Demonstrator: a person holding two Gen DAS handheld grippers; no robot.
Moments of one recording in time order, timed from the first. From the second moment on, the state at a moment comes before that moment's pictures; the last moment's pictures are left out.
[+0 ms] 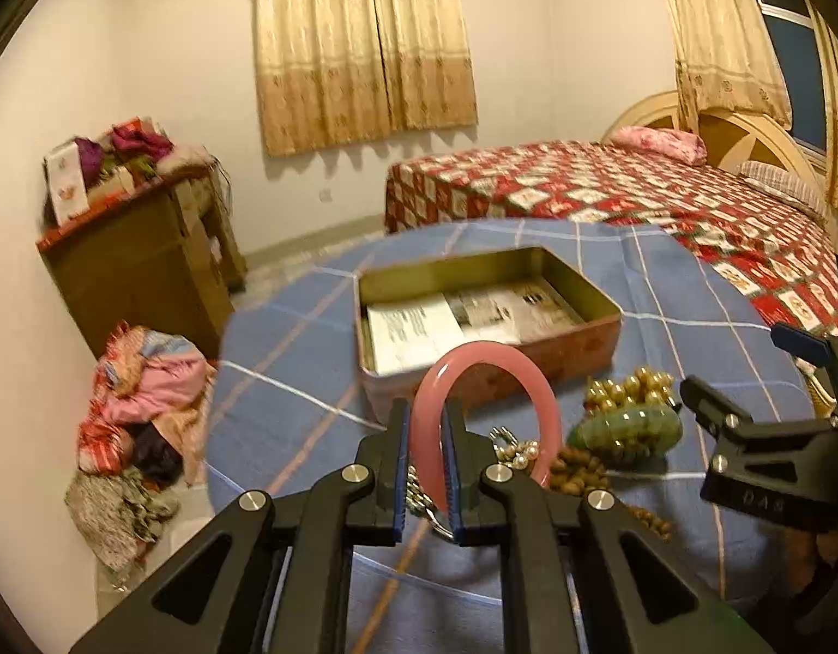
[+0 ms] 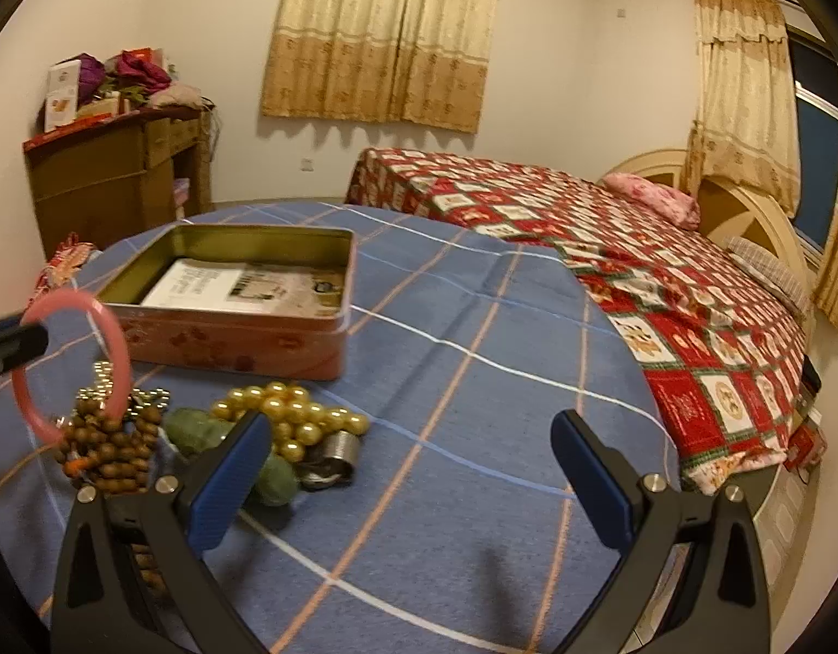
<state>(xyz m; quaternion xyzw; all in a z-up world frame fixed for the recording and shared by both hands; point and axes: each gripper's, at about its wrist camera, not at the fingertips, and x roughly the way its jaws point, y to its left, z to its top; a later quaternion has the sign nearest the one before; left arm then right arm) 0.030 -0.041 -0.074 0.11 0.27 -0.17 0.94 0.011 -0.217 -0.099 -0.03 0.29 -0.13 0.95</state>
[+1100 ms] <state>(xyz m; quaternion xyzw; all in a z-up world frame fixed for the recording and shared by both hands) 0.038 -0.021 -0.082 0.09 0.29 -0.13 0.94 0.050 -0.203 -0.120 0.01 0.37 0.01 0.93</state>
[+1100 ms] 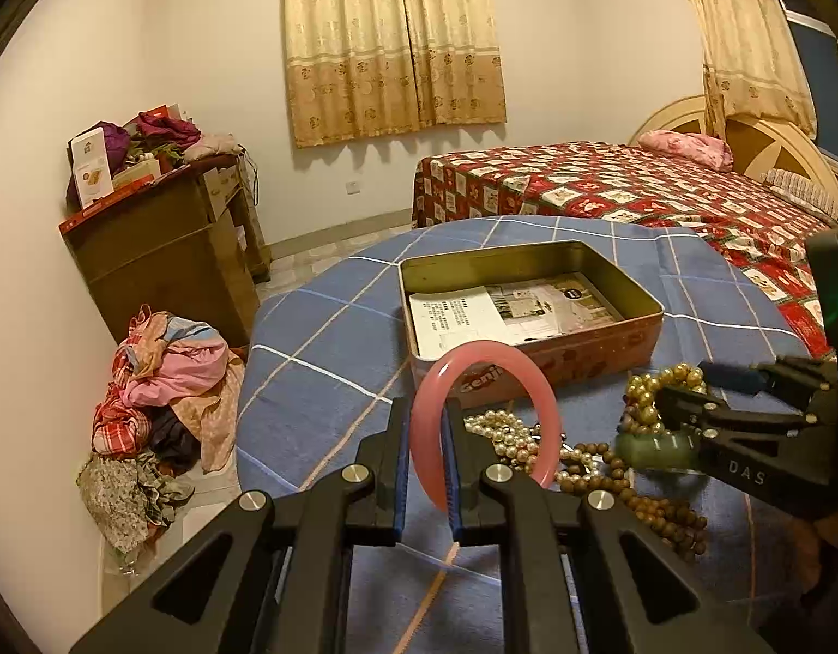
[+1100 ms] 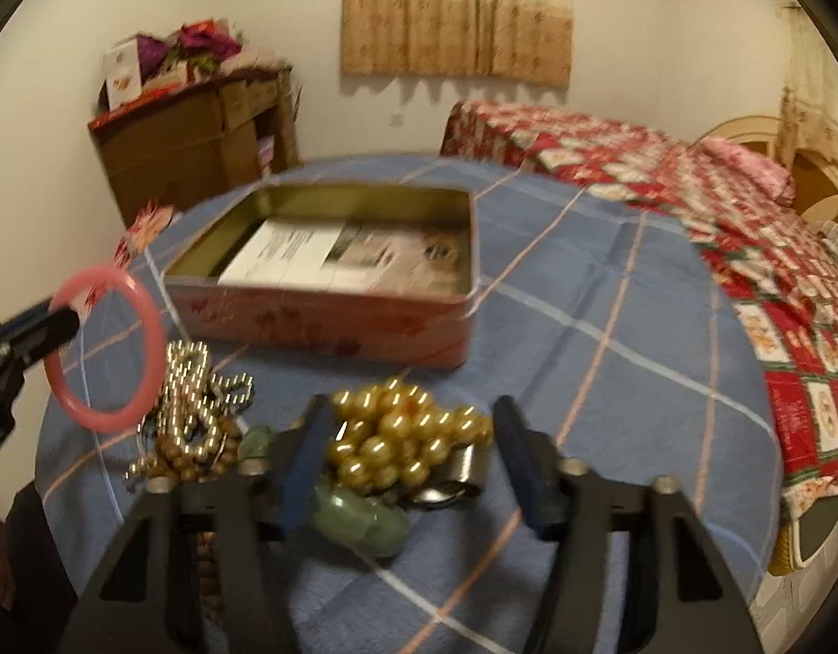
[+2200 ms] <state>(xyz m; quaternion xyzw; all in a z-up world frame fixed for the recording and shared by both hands) 0.051 -0.023 -0.036 0.10 0.25 -0.13 0.96 0.035 -0.217 -0.046 0.00 0.27 -0.01 0.96</state>
